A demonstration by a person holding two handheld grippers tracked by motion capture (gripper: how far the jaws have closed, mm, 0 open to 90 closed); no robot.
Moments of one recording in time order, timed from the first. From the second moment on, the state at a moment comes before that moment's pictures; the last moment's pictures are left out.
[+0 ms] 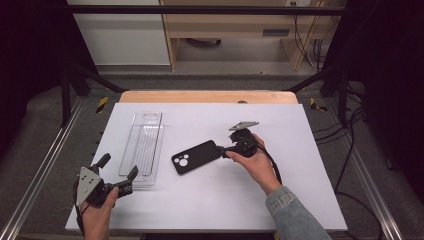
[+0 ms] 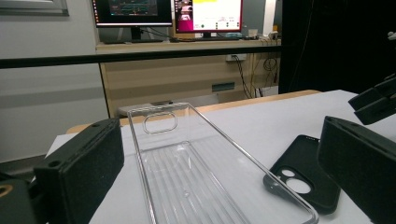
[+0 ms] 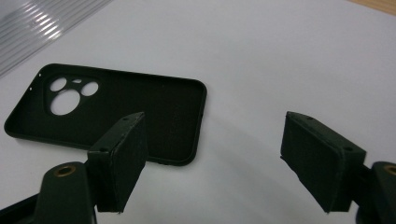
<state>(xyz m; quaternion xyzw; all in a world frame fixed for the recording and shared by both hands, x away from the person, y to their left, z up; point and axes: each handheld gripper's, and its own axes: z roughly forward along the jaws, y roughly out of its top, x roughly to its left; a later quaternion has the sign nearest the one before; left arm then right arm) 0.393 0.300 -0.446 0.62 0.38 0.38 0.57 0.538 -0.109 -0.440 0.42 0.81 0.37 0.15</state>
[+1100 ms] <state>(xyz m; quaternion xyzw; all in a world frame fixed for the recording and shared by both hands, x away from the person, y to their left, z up) 0.394 0.300 -0.446 0.62 0.38 0.38 0.57 0.562 -0.088 -0.475 0.45 0.81 0.36 0.08</state>
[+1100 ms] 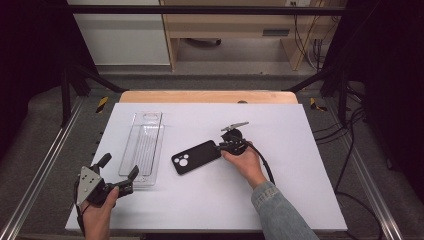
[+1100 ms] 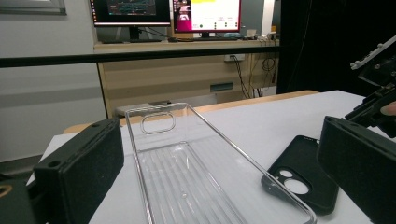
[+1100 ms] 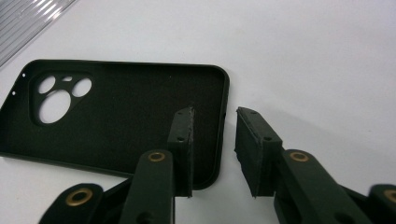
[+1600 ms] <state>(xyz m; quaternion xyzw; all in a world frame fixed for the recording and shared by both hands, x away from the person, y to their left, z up) 0.394 0.299 -0.446 0.62 0.38 0.38 0.57 0.564 -0.088 -0.480 0.46 0.81 0.36 0.07</state>
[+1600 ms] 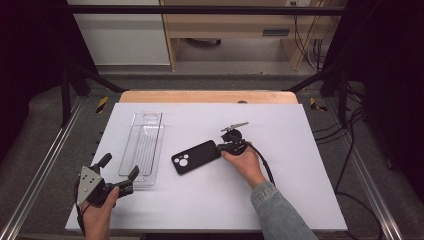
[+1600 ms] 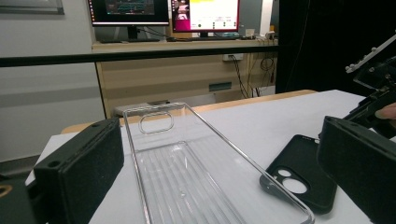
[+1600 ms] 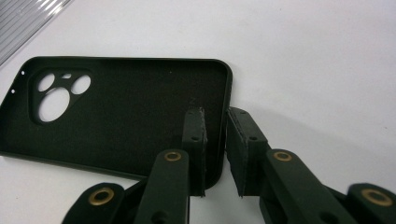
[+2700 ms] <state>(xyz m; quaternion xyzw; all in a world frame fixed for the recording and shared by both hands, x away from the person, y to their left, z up) 0.396 0.296 -0.445 0.61 0.39 0.37 0.58 0.557 -0.090 -0.476 0.46 0.80 0.37 0.09</state>
